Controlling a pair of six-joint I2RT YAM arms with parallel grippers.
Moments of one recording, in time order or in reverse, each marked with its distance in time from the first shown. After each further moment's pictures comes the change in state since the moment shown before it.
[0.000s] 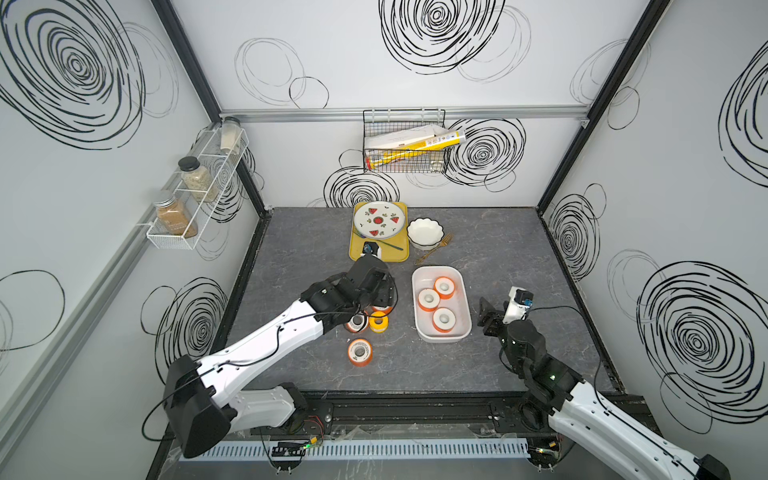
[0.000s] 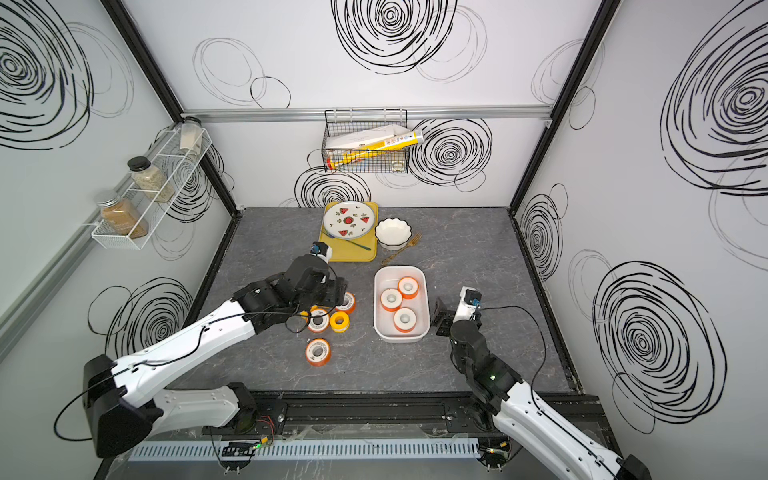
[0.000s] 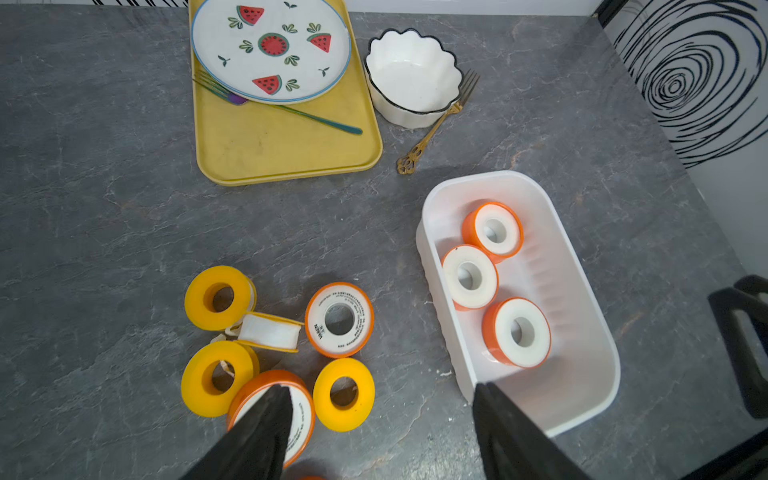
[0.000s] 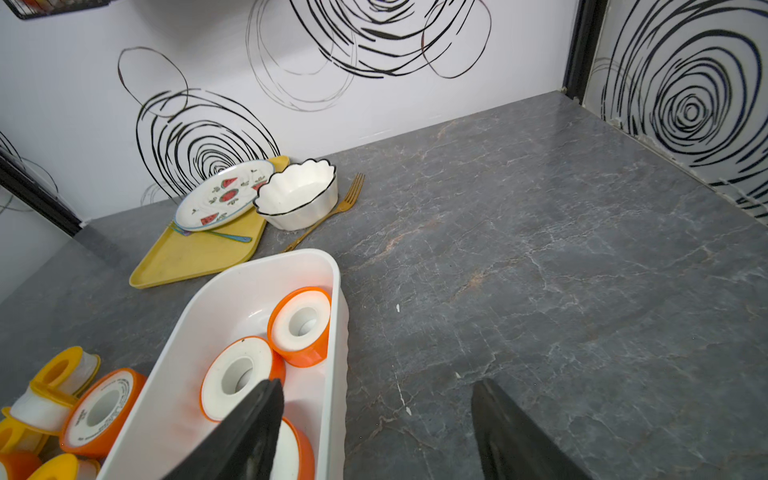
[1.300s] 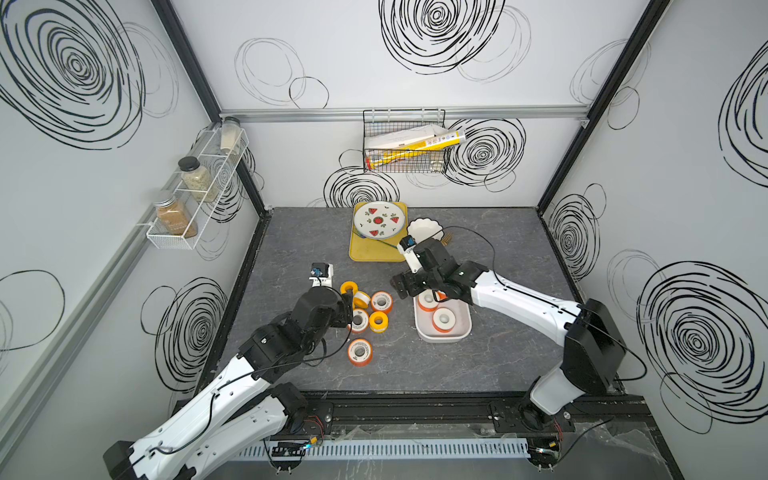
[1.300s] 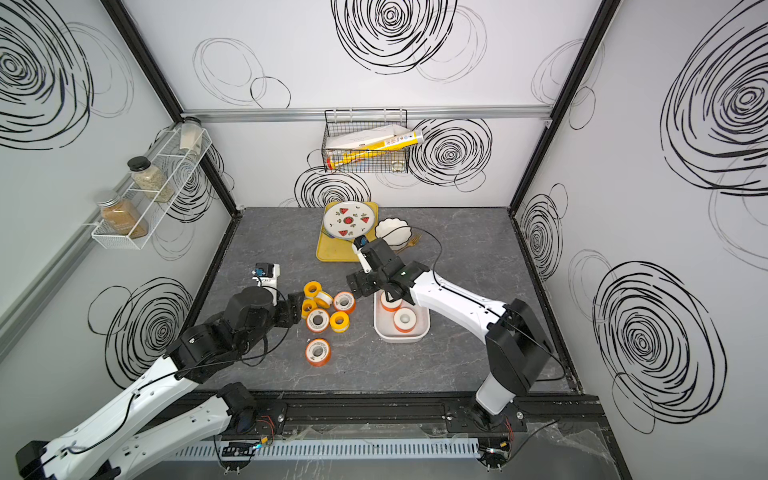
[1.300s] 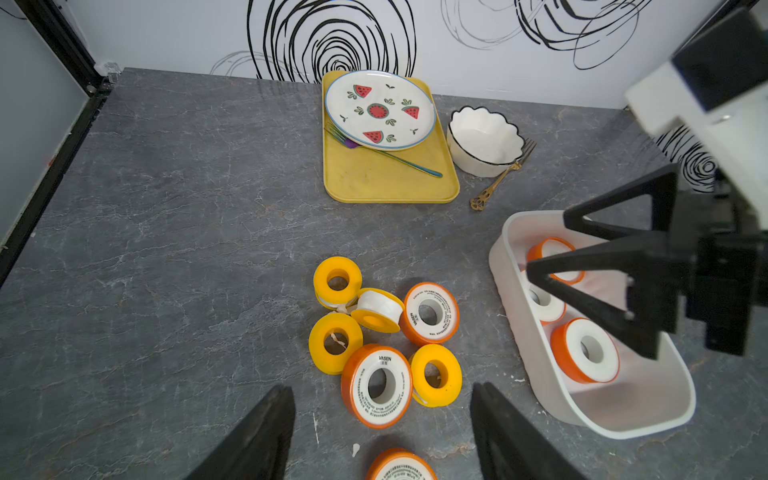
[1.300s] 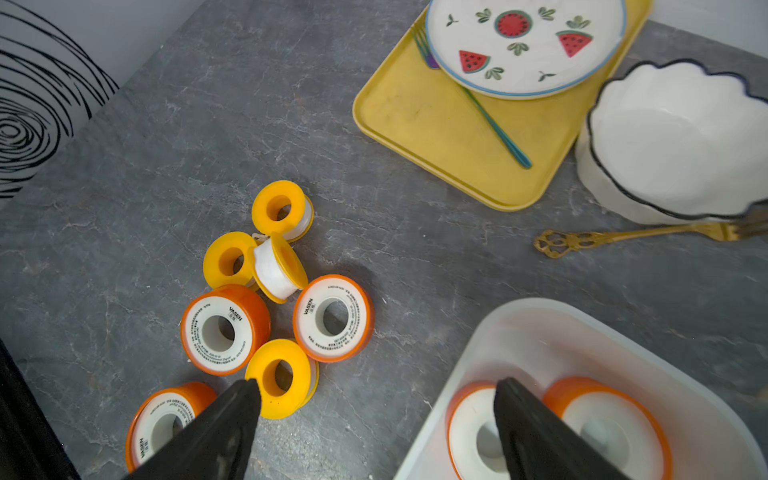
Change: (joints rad) left arm 0.077 -0.432 -0.242 -0.044 -0.144 0.033; right arm 0.117 1.147 1.081 -0.373 -0.586 -0.276
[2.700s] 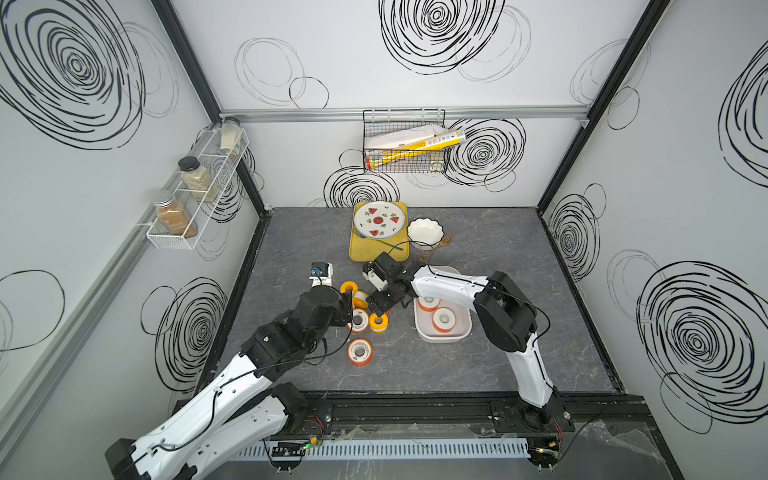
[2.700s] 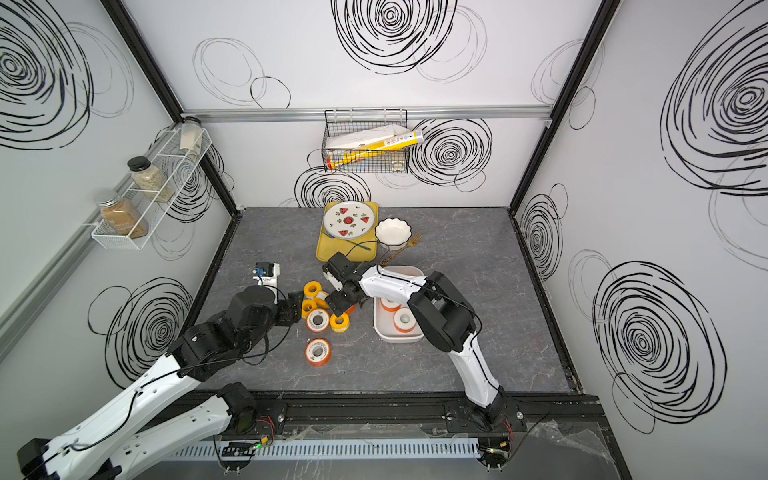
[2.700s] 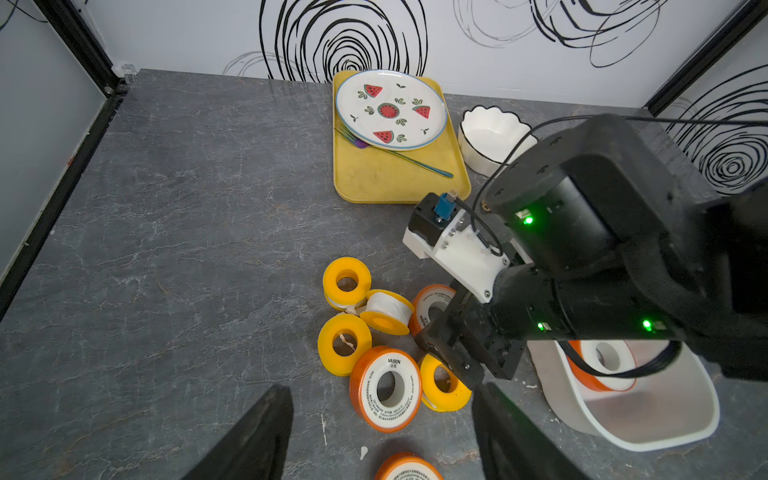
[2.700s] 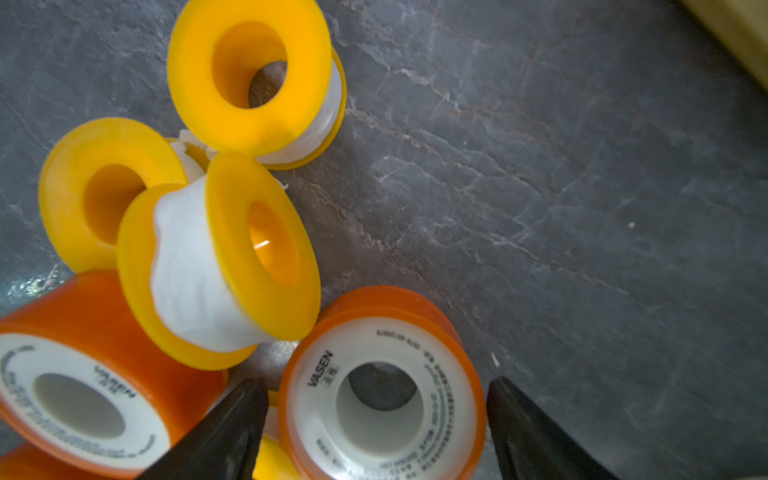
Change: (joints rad) left arm 0.005 0.015 0.000 0.000 -0.023 -0.001; right arm 0.081 0.478 0.323 -0.173 -0.040 -0.080
